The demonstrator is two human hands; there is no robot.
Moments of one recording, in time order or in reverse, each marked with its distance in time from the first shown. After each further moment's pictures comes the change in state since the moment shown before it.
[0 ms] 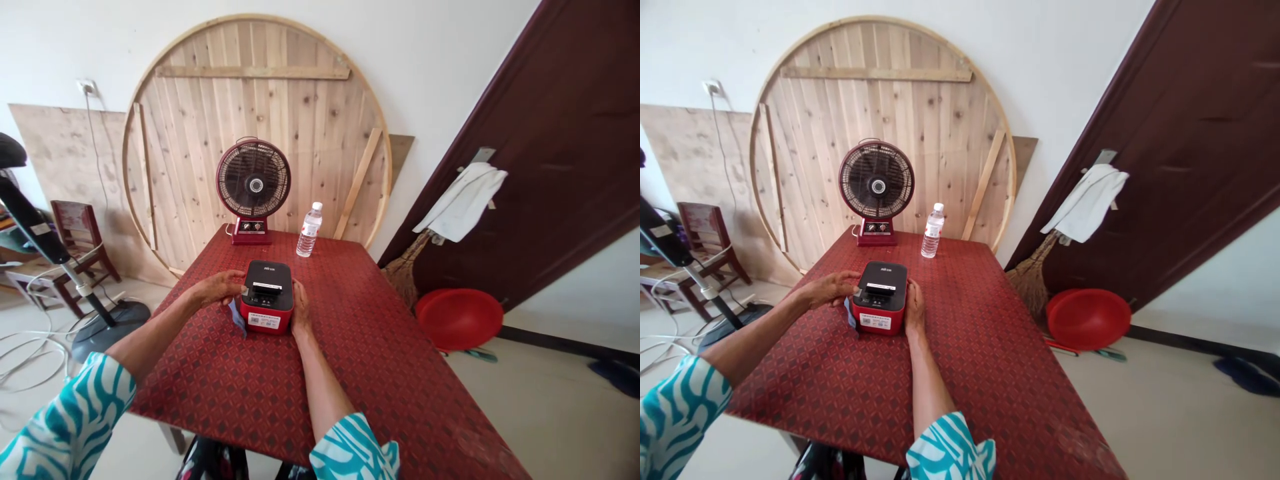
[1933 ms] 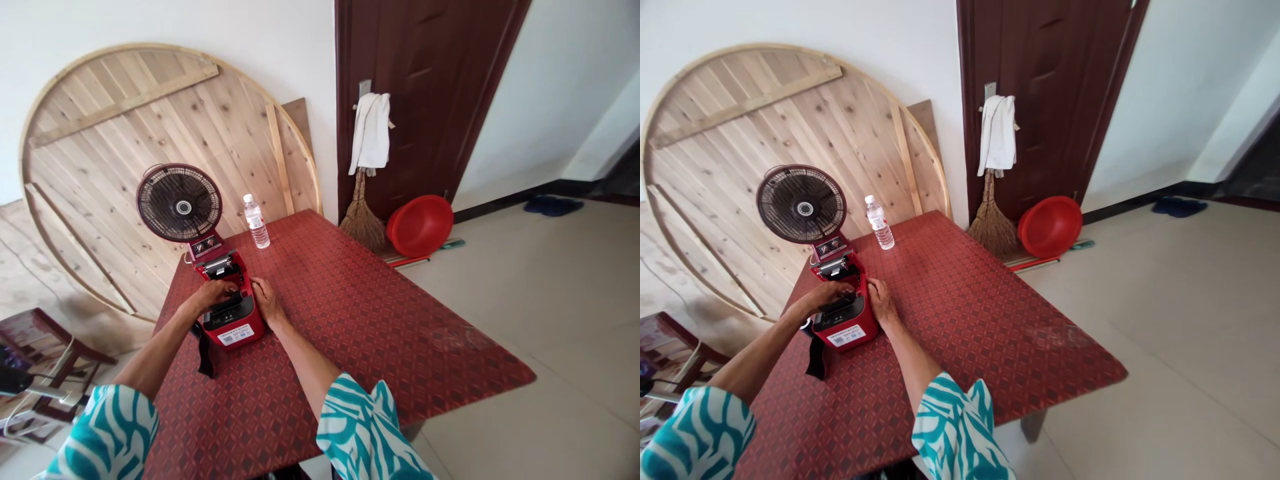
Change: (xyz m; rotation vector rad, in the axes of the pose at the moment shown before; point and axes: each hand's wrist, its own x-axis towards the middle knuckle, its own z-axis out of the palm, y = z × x) left_hand 0.085 0.055 0.033 0.811 -0.081 0.269; right_hand 0.004 -0.024 0.015 -0.027 0.044 -0.110
